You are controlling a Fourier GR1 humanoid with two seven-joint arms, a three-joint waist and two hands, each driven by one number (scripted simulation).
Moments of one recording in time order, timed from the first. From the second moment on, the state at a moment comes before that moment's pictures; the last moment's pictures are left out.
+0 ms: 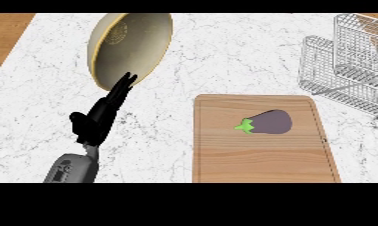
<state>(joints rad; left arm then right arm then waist) -0.15 0.15 -0.11 -1.32 0.06 -0.07 -0.10 -1.12 -0.79 -0.24 -0.44 0.20 0.39 0.20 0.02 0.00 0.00</state>
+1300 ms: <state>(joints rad) -0.12 0.14 -0.11 -1.36 0.05 -0.07 -0.08 -0.96 -1.14 -0.59 -0.33 0.01 0.08 0.10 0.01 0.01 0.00</state>
